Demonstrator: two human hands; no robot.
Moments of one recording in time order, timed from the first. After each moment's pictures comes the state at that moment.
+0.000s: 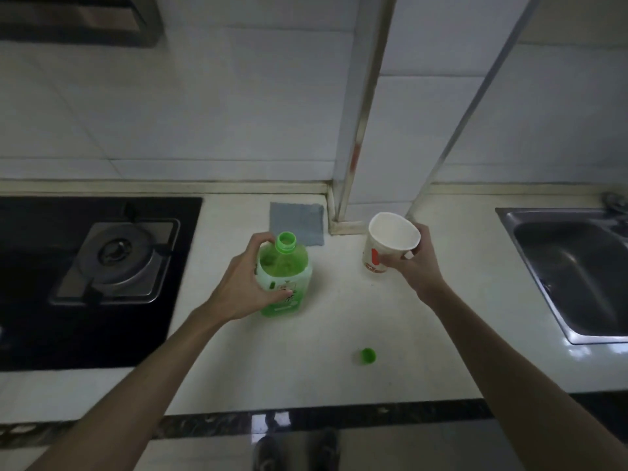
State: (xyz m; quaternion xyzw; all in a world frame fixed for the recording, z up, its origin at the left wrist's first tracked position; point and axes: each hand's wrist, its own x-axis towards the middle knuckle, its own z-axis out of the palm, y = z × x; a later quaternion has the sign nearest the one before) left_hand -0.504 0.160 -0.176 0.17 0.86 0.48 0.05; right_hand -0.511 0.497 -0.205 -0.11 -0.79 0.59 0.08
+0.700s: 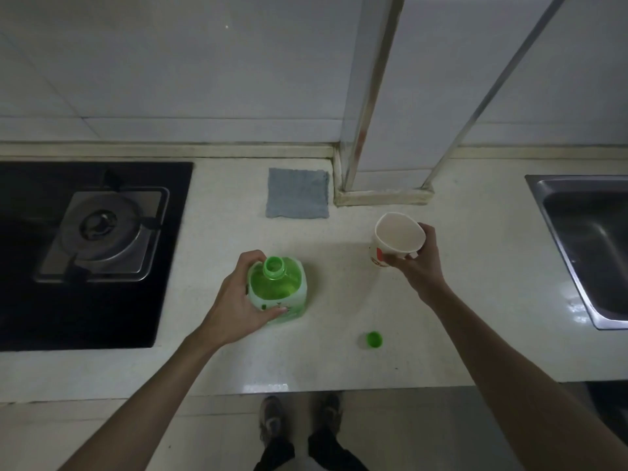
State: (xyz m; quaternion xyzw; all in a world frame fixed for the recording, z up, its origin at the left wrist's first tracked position) left_hand -0.473 0.154 -0.239 0.12 0.85 0.50 0.07; right_hand -0.509 0.501 -0.280 -0.17 -0.79 0.59 0.05
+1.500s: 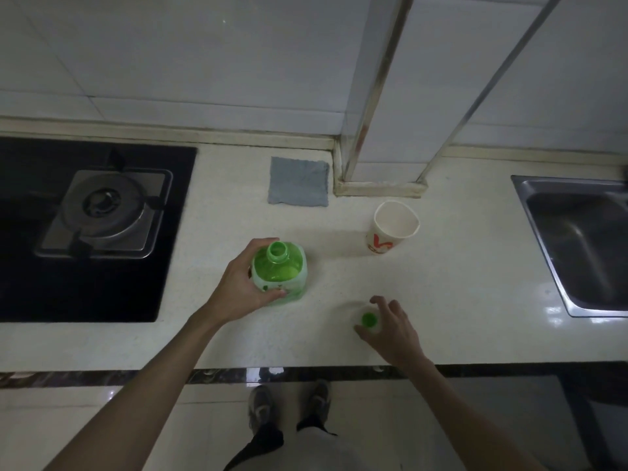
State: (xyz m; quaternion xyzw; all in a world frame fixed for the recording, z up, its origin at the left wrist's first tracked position) left_hand -0.459 0.149 -0.244 0.12 0.81 0.56 0.10; right_hand -0.369 0.457 -0.316 -0.09 -0.94 0.27 -0.17
